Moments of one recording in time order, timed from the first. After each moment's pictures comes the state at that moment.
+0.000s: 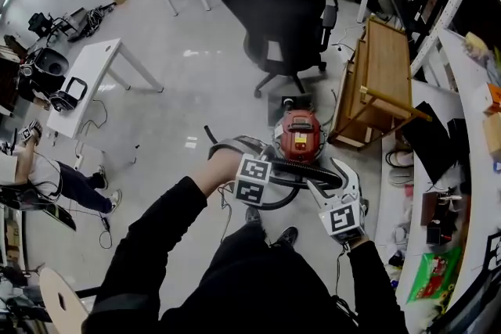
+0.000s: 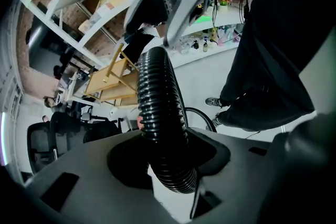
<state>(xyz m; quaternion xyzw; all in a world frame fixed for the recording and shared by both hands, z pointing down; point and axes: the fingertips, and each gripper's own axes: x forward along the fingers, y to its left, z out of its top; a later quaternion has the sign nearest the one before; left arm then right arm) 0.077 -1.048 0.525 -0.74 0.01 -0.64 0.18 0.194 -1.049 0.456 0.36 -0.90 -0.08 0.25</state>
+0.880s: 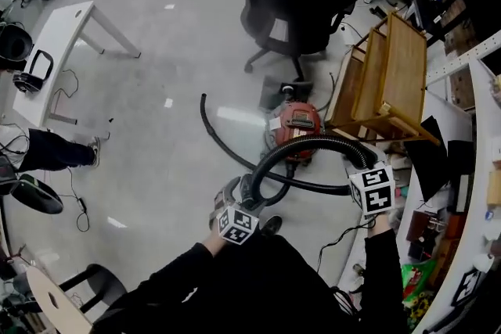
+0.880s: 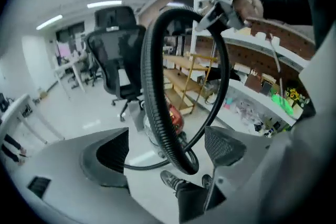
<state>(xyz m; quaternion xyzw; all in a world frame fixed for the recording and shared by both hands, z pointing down) -0.015 -1.073 0.688 -0.80 0.43 -0.35 -0.21 0.193 -1.246 0.515 0.40 -0.80 0.12 0.43</state>
